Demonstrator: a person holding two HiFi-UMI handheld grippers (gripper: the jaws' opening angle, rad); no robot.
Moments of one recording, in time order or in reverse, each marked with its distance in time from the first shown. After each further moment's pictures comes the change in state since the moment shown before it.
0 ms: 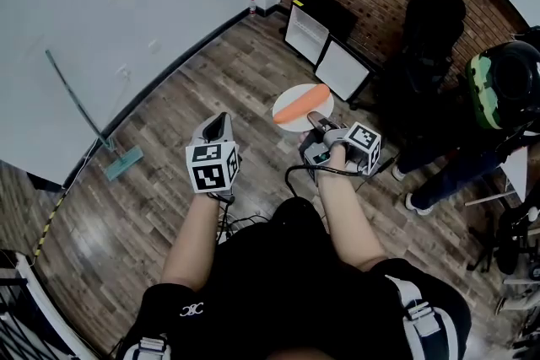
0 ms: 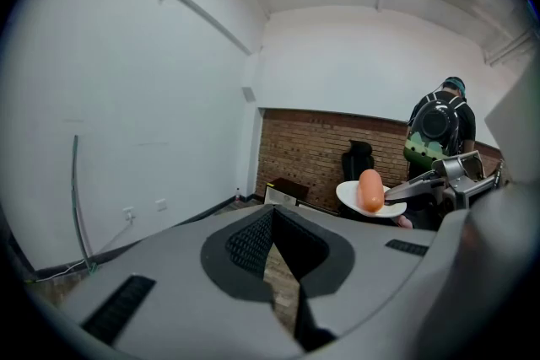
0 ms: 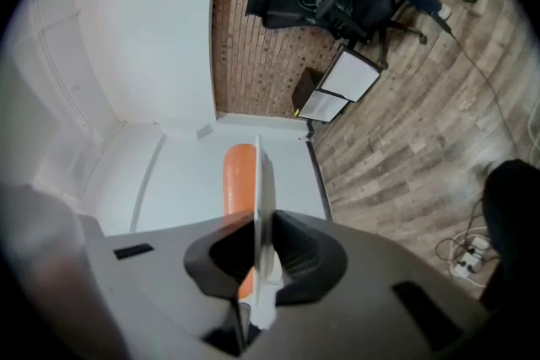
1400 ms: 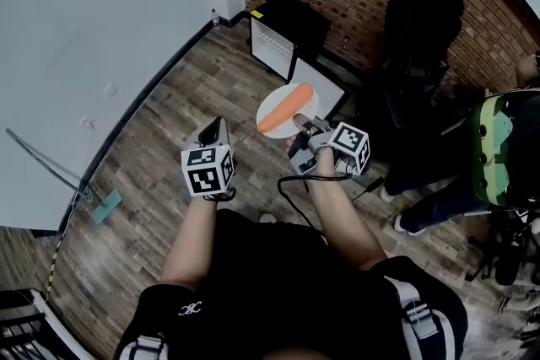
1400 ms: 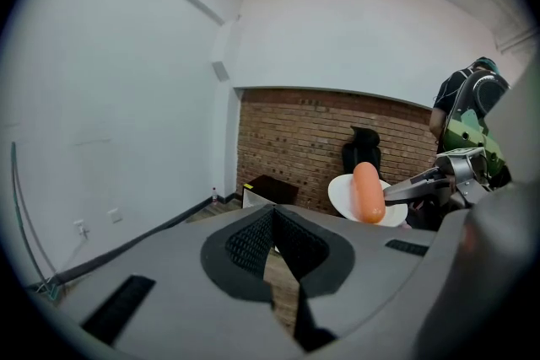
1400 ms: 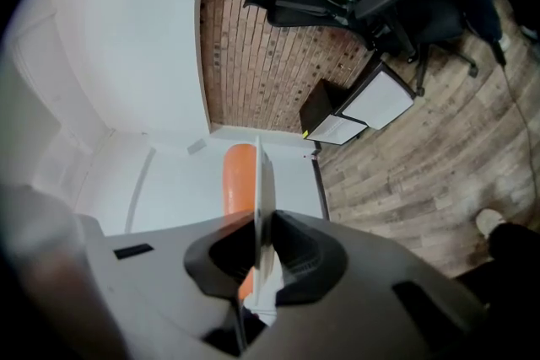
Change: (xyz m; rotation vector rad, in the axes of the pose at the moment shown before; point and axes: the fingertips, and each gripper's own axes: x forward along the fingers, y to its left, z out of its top) left arm 0.343 -0.154 0.069 0.032 0.086 -0.049; right arm 0.148 0.009 0.313 -0.047 0.021 -0.009
